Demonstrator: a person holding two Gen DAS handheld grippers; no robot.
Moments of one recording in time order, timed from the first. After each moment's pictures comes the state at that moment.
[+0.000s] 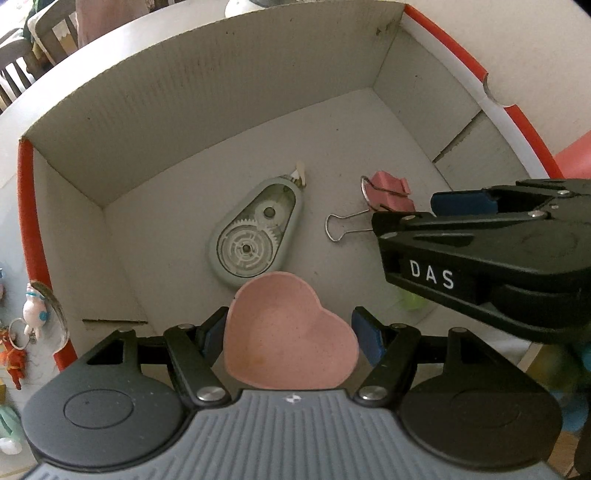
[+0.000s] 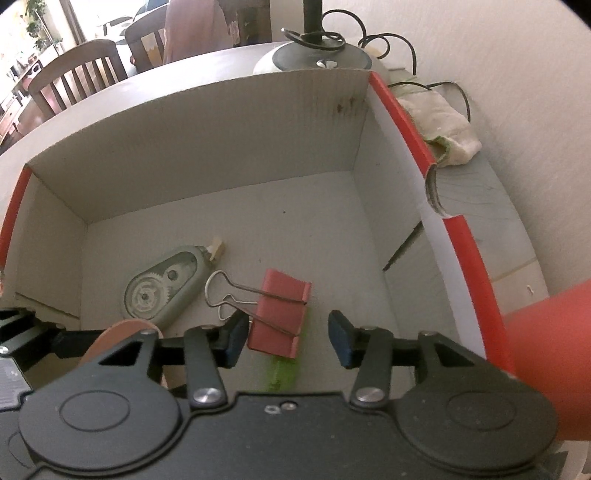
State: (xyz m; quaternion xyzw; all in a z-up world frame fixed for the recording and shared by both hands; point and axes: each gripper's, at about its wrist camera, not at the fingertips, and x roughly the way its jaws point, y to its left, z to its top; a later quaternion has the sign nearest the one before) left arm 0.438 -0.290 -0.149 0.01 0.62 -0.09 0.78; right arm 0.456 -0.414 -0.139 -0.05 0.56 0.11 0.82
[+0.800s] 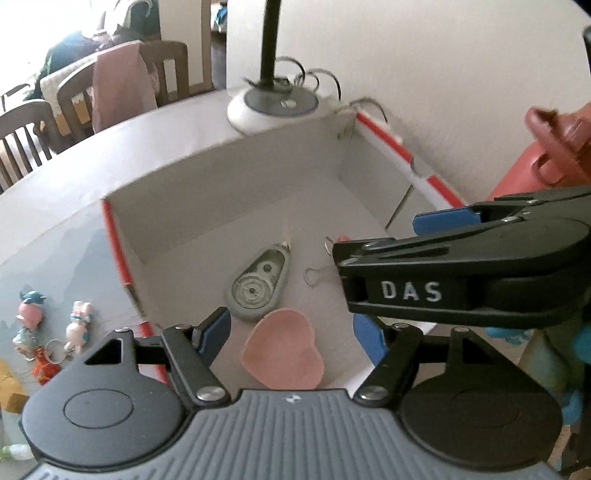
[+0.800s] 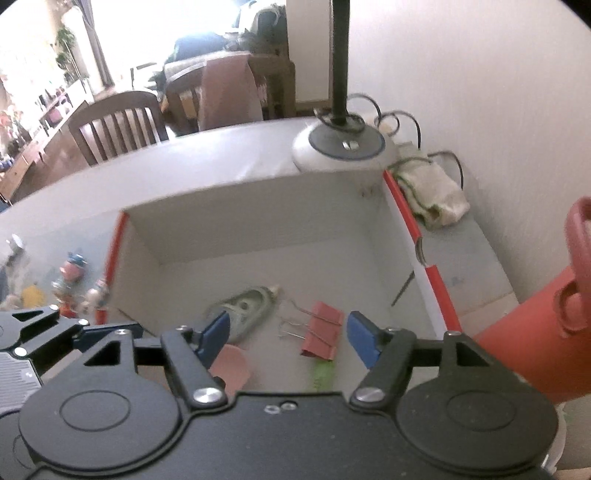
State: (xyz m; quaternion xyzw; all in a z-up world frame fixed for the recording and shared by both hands) left arm 0.382 -0.273 -0.078 -0.01 0.49 -0.12 0.86; right arm 0.409 -0.400 -0.054 -0.04 0.47 0.15 0.87
